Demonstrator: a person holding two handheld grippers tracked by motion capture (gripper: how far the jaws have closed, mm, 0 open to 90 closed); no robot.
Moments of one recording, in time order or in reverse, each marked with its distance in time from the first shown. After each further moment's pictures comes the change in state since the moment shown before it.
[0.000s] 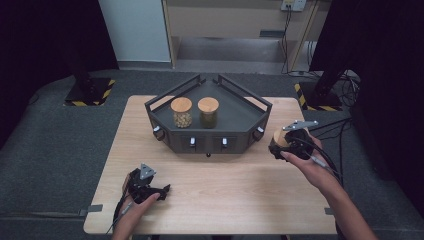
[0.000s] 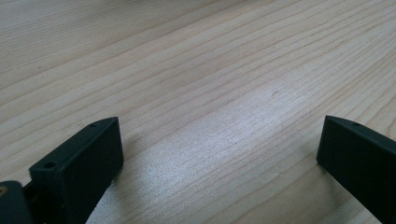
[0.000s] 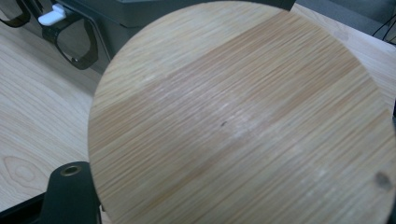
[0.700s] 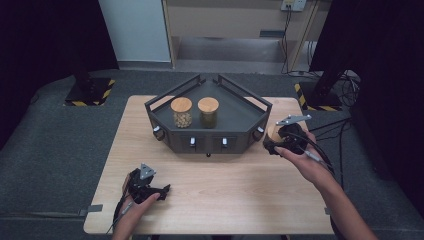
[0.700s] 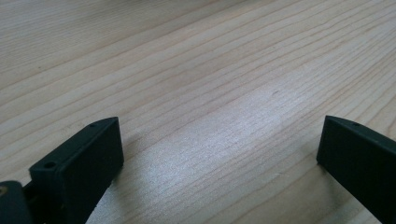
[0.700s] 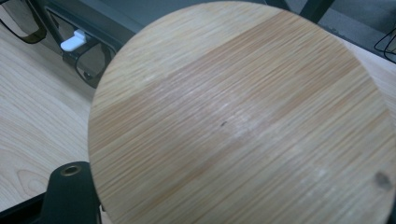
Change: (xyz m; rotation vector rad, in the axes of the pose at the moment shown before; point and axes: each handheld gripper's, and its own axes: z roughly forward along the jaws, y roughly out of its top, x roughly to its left) left arm 0.000 0.000 0.000 0.000 0.000 0.000; right arm 0.011 0.023 0.002 -0.002 0.006 -0.028
